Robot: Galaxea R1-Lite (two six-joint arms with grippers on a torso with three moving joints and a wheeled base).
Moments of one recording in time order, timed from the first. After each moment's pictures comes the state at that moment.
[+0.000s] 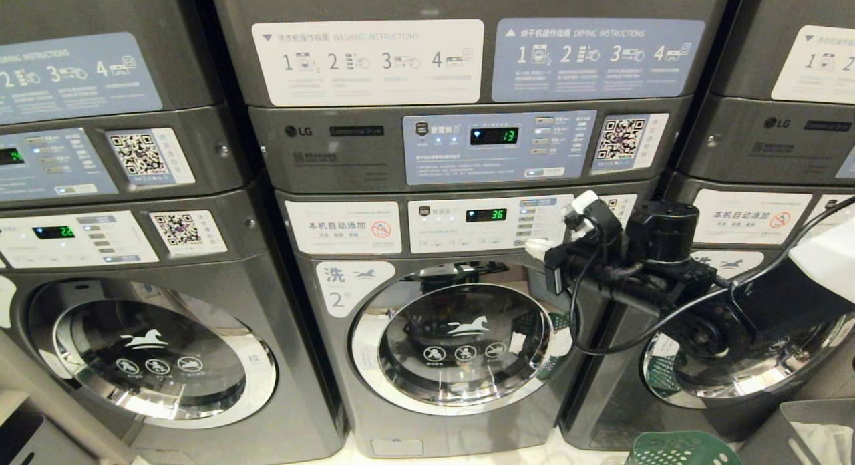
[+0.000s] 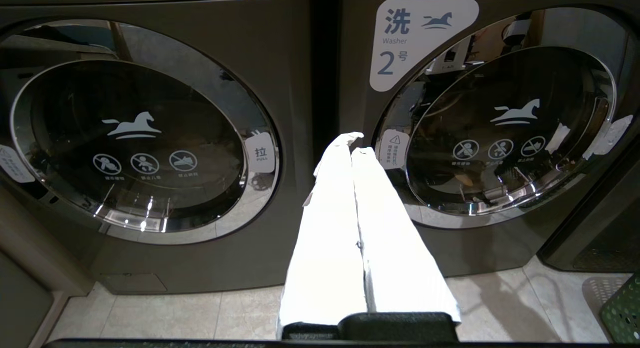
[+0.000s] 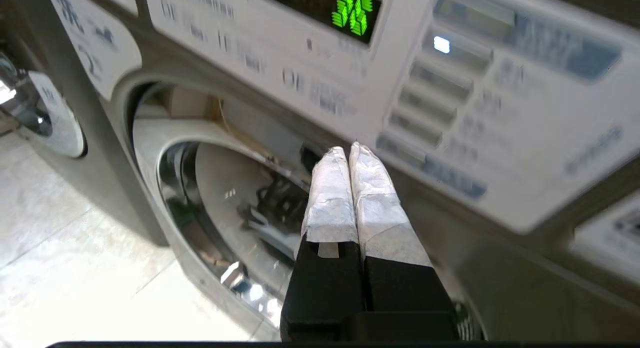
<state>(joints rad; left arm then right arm) 0.00 0.00 0.00 -0.01 0.00 0.02 0.31 2.02 -0.93 -0.97 0.26 -0.23</state>
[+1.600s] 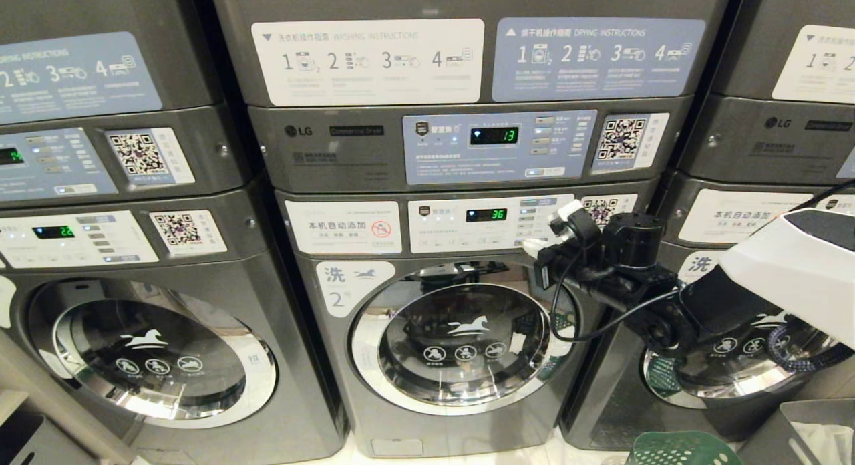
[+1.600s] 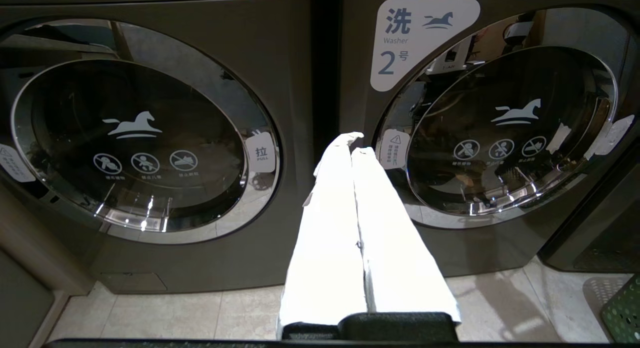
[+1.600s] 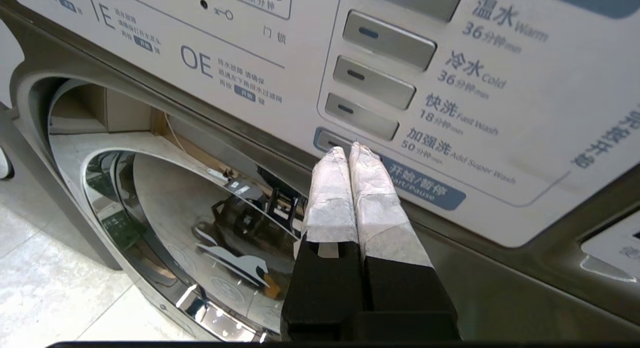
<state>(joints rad) 0.00 0.00 0.00 -0.01 0.00 0.02 0.28 2.20 -1.07 -1.06 0.20 -0.23</state>
